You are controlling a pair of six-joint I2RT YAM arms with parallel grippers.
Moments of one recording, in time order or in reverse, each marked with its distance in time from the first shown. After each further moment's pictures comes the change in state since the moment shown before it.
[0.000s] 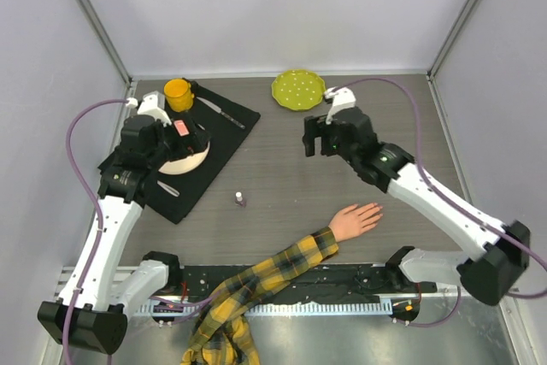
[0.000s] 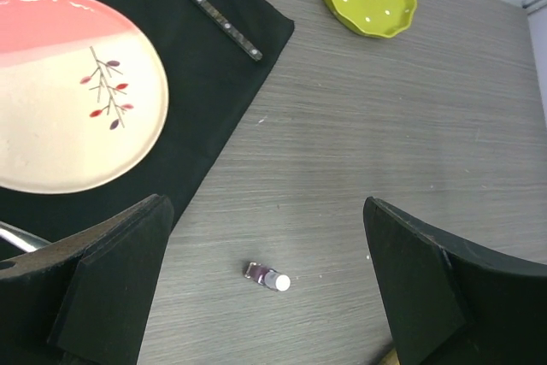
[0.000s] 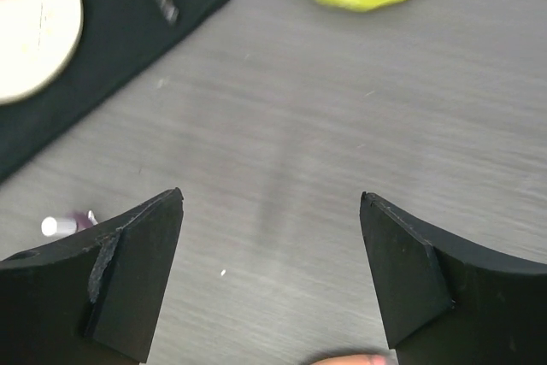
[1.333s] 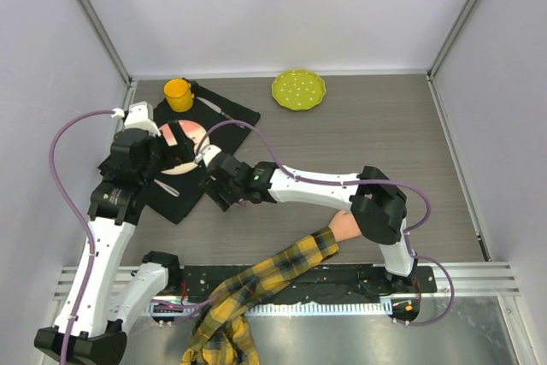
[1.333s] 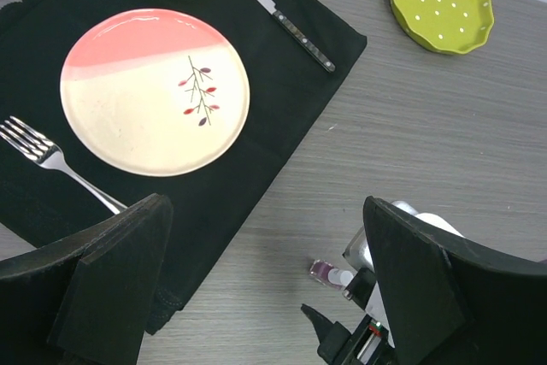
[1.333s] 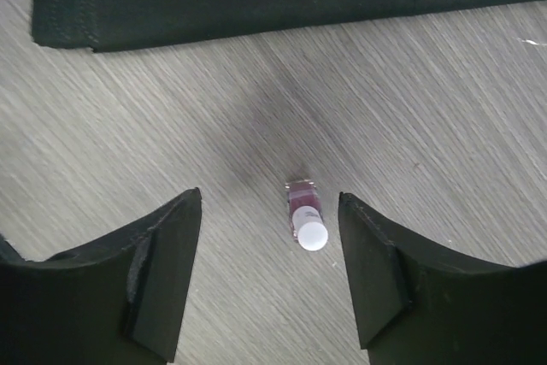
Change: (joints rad) left arm 0.000 -0.132 -0.016 -0.100 -0.190 0.101; right arm 0.496 0.835 0.496 -0.044 -0.100 -0.058
